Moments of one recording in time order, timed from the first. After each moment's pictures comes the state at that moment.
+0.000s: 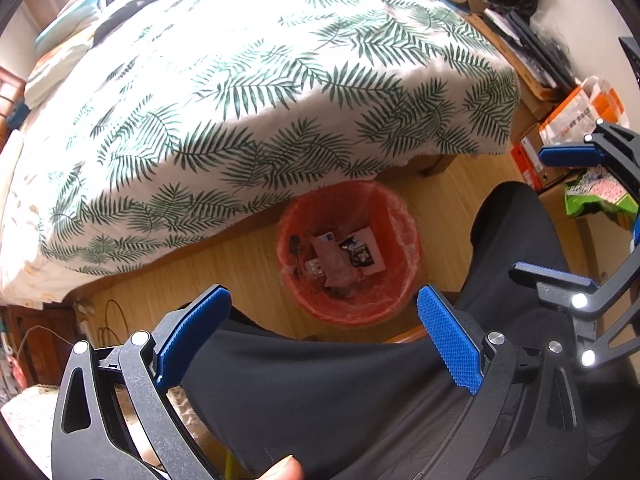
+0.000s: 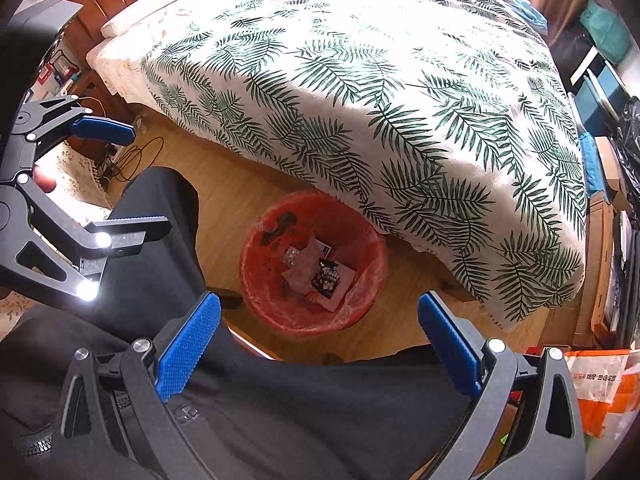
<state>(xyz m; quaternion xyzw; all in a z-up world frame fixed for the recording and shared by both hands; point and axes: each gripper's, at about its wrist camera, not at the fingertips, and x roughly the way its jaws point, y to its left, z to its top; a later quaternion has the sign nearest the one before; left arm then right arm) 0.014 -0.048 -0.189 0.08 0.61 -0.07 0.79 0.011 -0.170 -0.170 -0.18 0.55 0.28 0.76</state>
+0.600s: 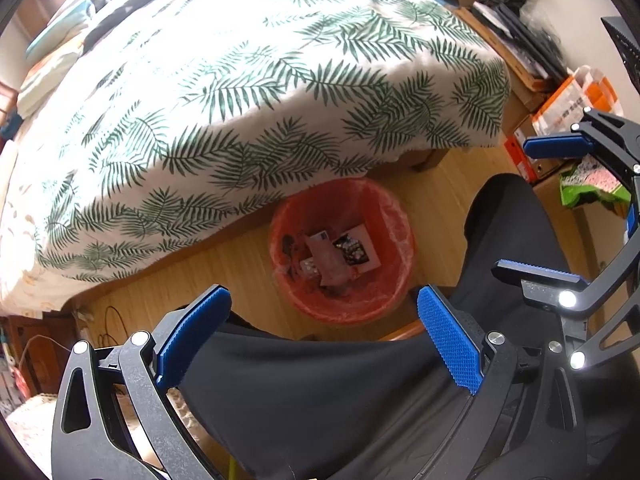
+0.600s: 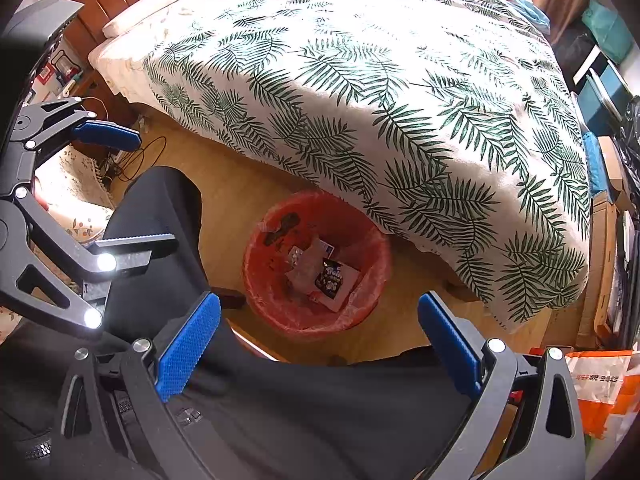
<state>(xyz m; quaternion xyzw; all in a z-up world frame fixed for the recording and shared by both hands) 0.014 -0.059 -0.191 0.09 0.61 -0.08 0.78 0.011 -0.168 -0.172 -0.18 0.56 0.29 0.76</state>
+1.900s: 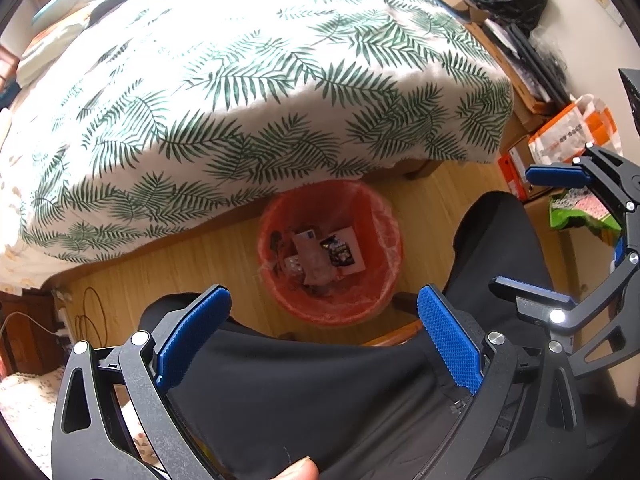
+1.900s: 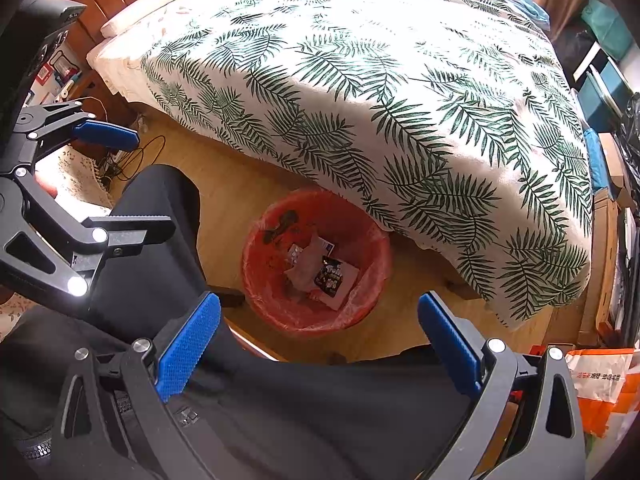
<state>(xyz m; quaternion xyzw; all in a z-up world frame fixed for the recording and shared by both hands) 0.021 -0.046 -0.195 0.03 0.62 -0.08 0.78 0.013 -0.170 -0.177 -0.17 0.56 0.29 0.76</state>
